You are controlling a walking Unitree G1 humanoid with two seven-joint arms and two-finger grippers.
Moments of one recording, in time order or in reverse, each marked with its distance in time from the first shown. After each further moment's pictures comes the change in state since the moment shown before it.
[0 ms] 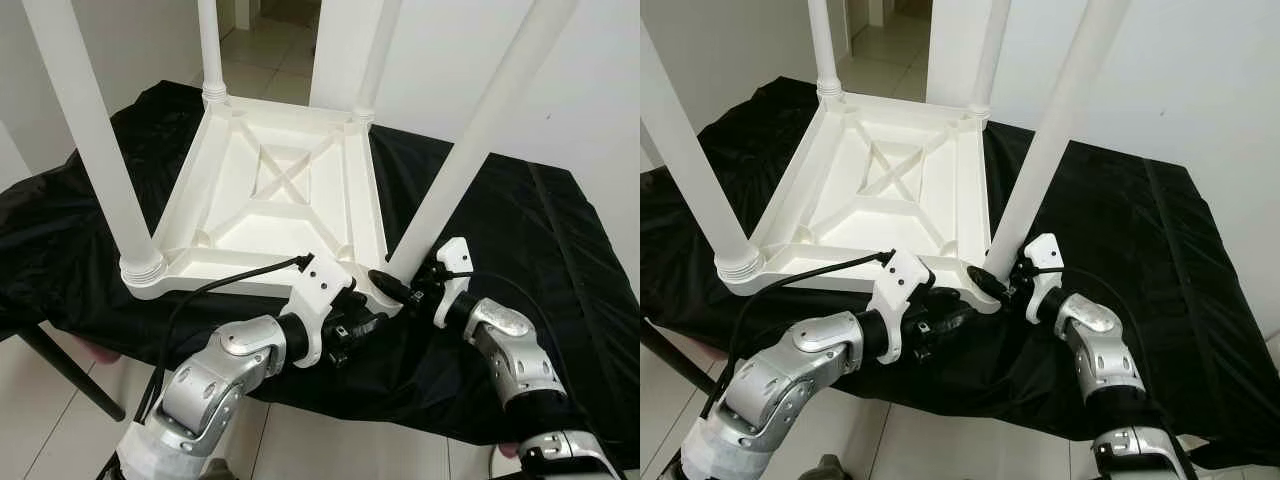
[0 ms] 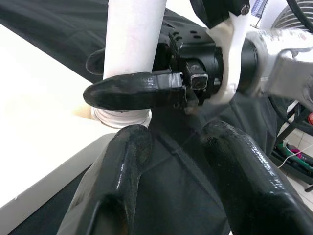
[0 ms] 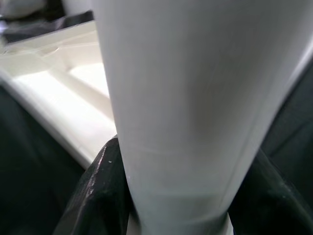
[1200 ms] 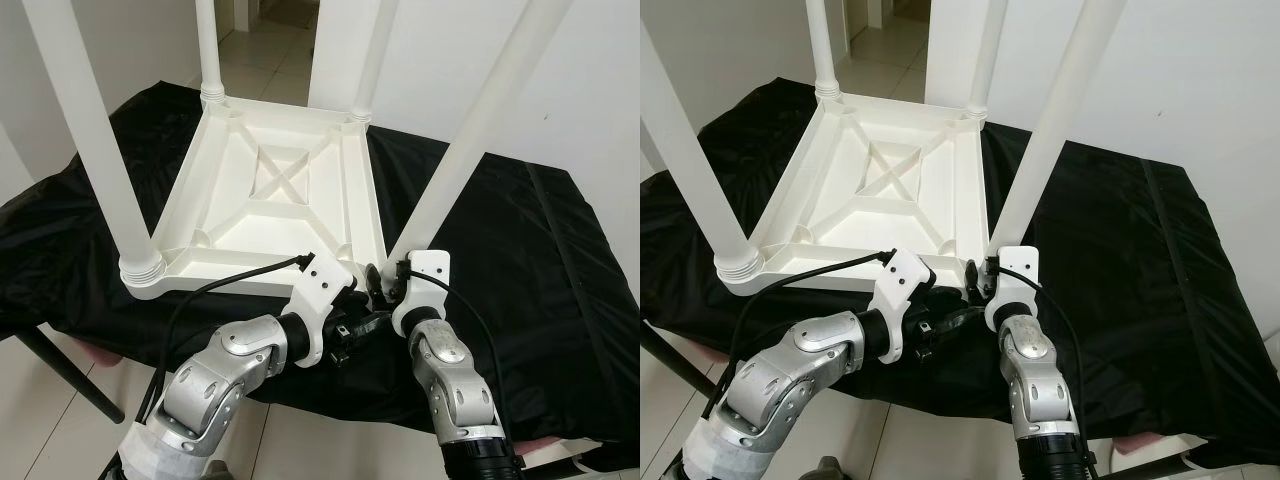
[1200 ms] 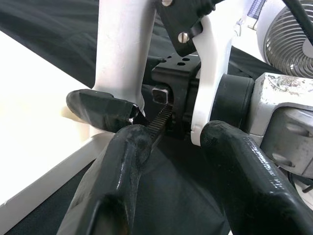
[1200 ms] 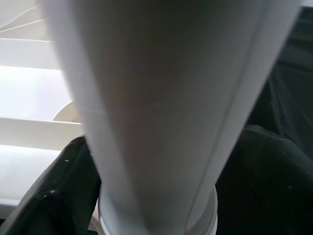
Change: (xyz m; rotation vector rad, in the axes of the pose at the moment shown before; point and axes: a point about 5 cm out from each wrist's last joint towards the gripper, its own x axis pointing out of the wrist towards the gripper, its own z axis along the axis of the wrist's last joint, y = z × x) left arm 0.001 -0.001 0.001 -0.005 -0.006 -0.005; right arm 0.011 0.037 0.001 0.107 0.058 -0.661
